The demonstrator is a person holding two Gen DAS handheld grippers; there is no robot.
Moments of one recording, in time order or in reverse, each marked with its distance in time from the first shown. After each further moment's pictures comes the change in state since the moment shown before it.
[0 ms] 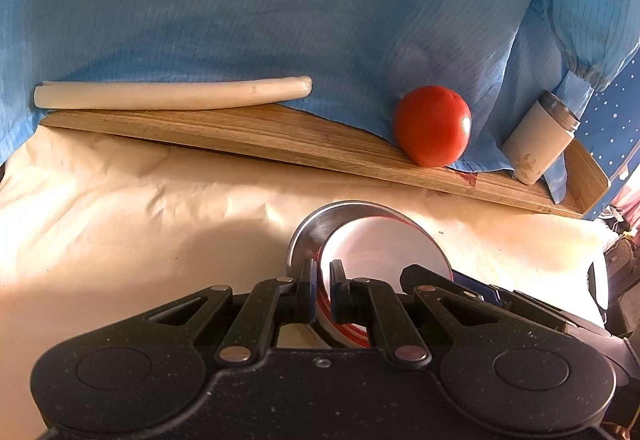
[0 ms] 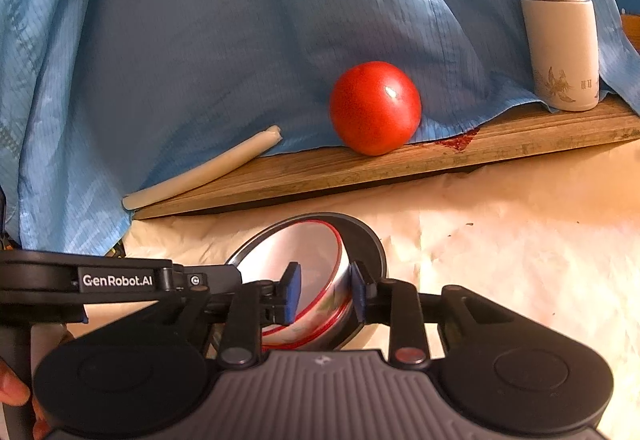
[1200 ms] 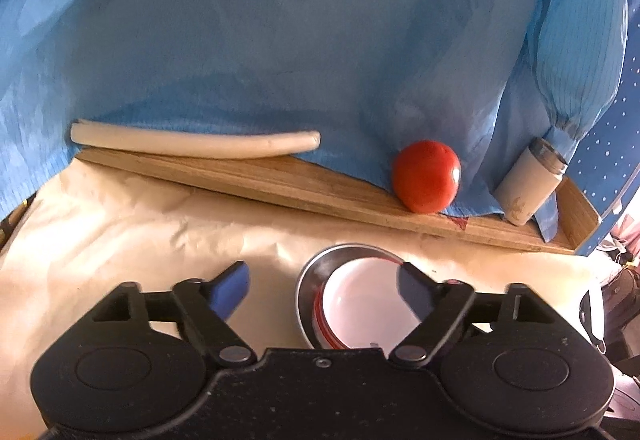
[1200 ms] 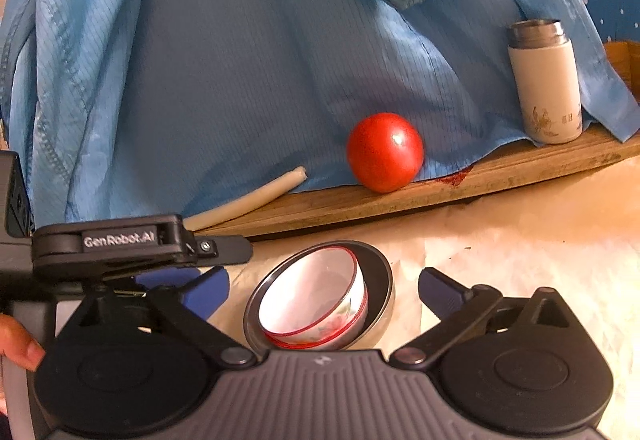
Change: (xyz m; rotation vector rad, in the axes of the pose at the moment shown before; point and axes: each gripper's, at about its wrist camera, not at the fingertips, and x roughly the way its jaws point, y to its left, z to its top) left arm -0.036 0.001 0.005 -0.026 -0.126 0.020; right arm -0.048 0.000 0.000 -0.003 -0.110 0.071
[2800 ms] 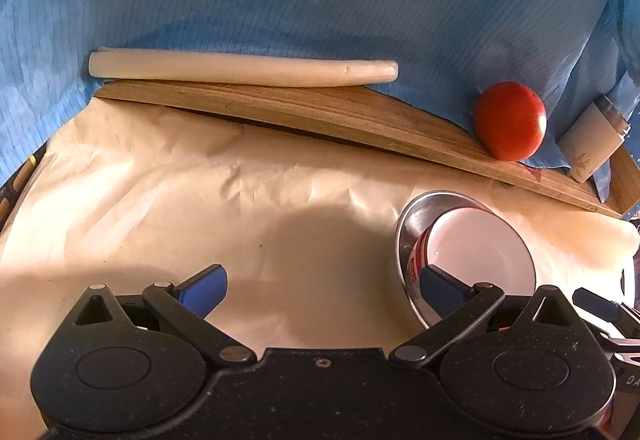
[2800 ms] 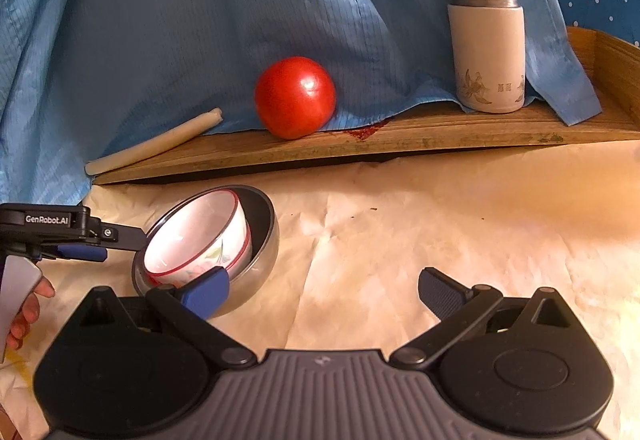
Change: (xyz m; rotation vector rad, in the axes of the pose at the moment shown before) left arm 0.046 0.057 -0.014 -0.005 0.187 0.060; right arm 0.010 -0.048 -0.004 -0.099 0.148 -0.162
